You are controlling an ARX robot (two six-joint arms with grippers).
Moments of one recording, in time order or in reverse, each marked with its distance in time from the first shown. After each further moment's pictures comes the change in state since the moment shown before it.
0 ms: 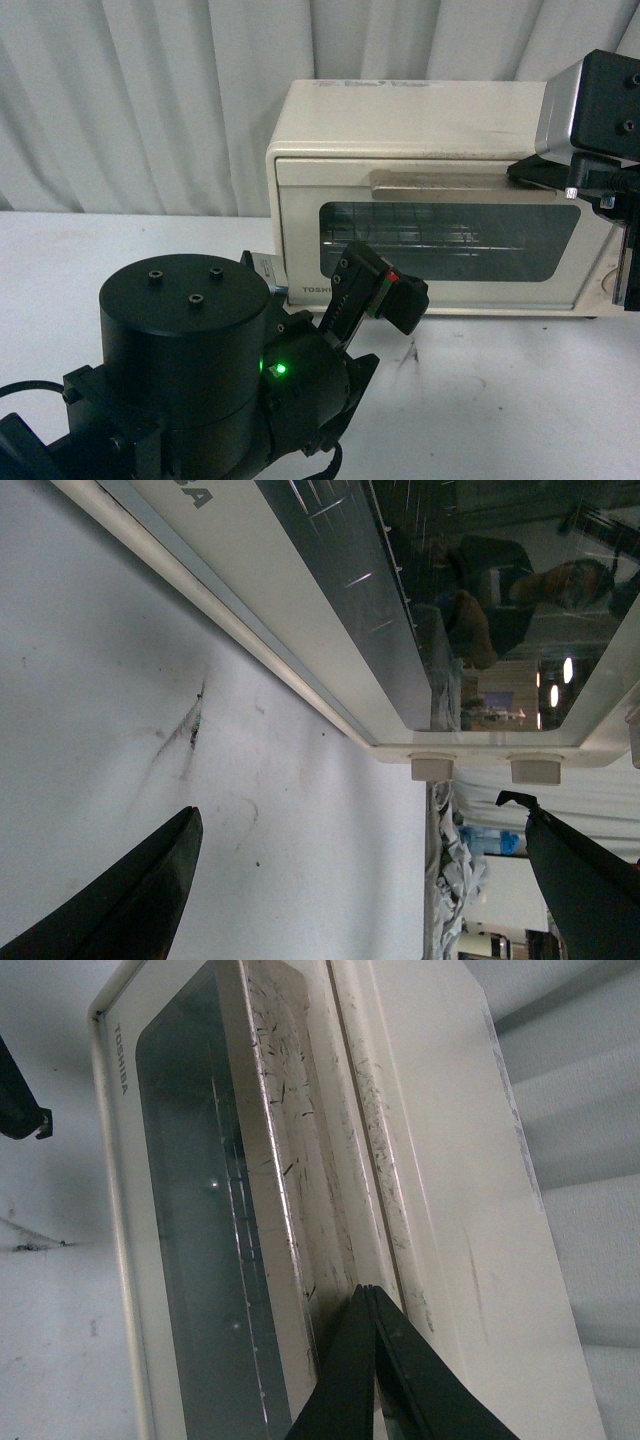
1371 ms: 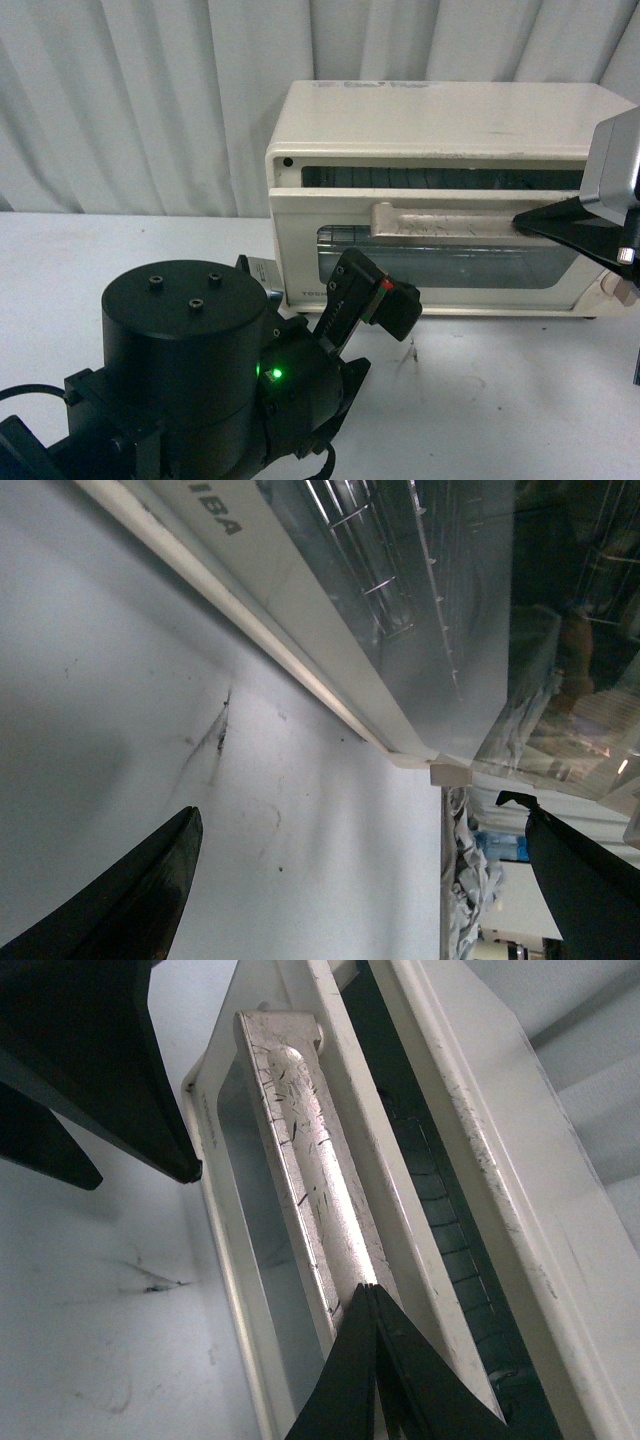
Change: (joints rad) left arm 0.004 0.012 0.000 -0.011 -0.011 0.023; right arm -0.024 -0.028 -0.187 0.138 -0.105 0.136
